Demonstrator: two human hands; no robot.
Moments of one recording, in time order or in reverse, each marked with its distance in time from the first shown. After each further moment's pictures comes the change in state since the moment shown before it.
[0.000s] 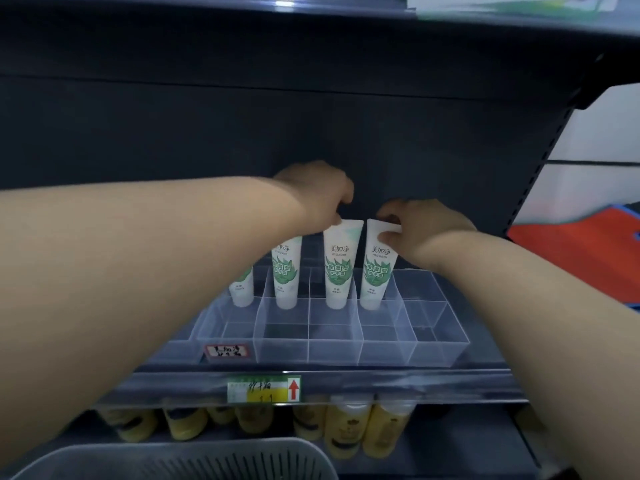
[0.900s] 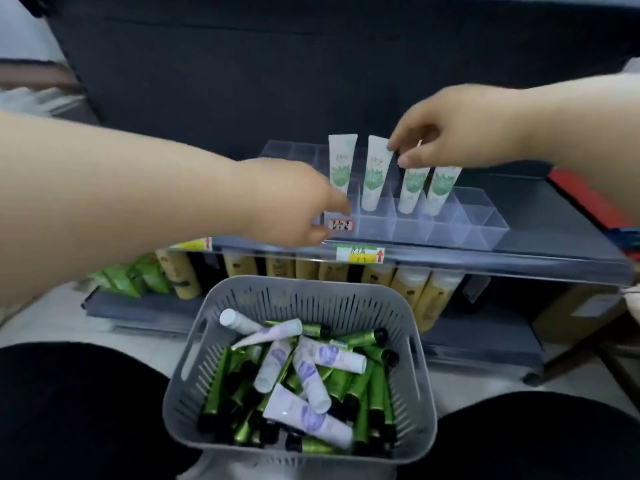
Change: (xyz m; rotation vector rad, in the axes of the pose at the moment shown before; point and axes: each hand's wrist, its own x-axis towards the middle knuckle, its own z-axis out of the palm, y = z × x) left_hand -0.282 -0.038 -0.034 0.203 -0.188 0.167; right_hand -0.165 -0.146 -0.088 -0.062 -0.153 -0.355
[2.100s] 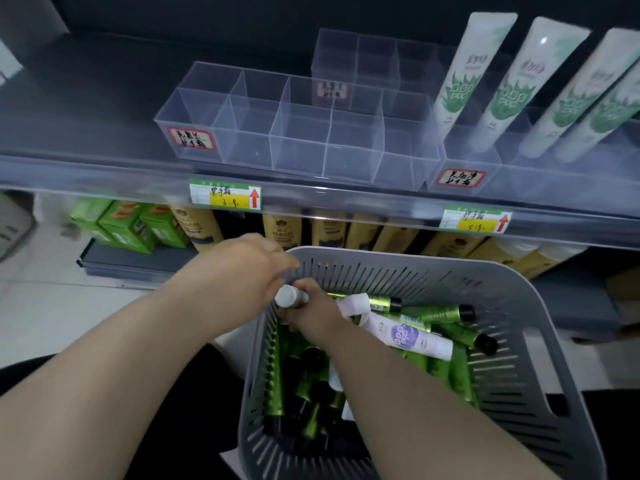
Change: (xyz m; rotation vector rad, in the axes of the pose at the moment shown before) left_hand -0.042 -0.111 0.243 -0.400 -0.065 -0.109; right_hand 0.117 -0.189 0.374 1.191 -0.394 0.383
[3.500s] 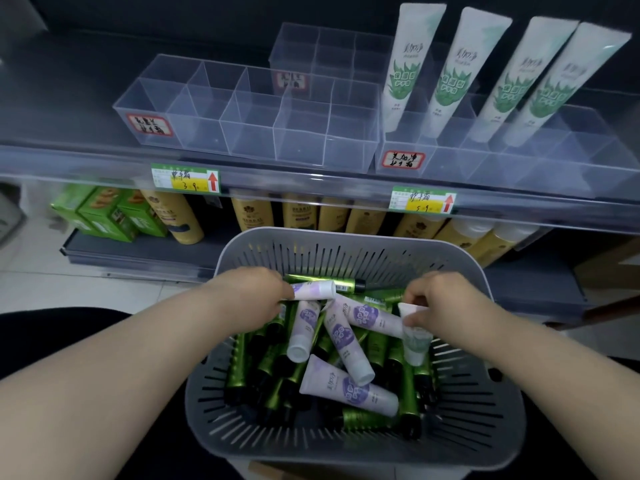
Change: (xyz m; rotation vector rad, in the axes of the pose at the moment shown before) left_hand 0.022 0.067 0.042 0.118 -0.430 -0.023; right_hand -0.132 0.019 -0.174 -1.035 0.107 0.054
